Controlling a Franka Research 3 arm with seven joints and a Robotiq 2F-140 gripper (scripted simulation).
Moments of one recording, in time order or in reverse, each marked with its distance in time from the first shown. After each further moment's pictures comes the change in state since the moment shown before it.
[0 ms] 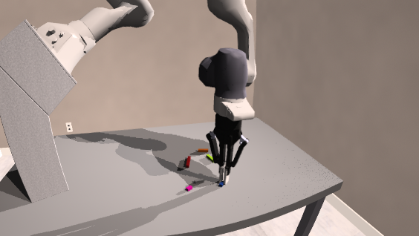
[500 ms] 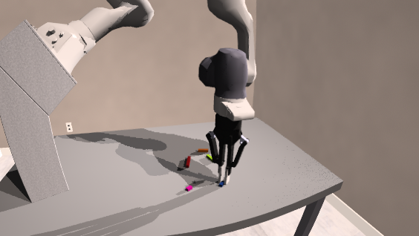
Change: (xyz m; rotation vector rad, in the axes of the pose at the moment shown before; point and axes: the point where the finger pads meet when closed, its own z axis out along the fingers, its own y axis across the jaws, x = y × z) arm 0.000 0.000 0.000 0.000 0.000 0.000
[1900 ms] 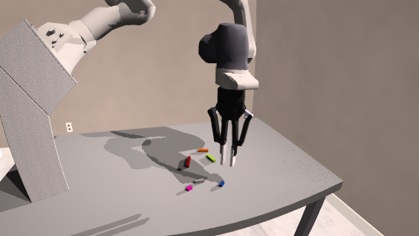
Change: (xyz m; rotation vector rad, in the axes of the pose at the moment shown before) arm 0.005 -0.009 -0.077 0.025 0.015 -0.027
